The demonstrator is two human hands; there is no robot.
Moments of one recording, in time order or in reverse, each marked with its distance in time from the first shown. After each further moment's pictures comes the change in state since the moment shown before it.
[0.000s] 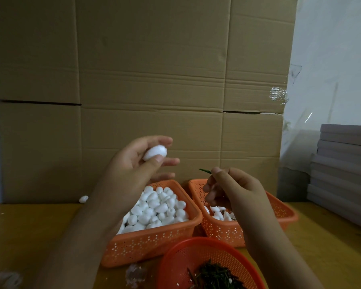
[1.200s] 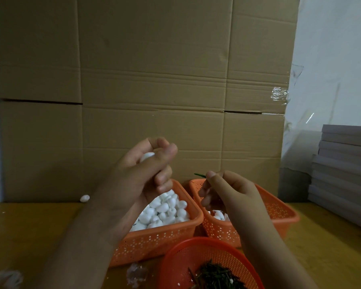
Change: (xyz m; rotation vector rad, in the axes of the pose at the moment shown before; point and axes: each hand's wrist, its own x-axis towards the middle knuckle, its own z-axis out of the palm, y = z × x) left_hand 0.001 0.000 0.004 -0.375 -0.106 -0.176; right_hand -0.001 0.007 0.005 -0.056 -0.043 0.018
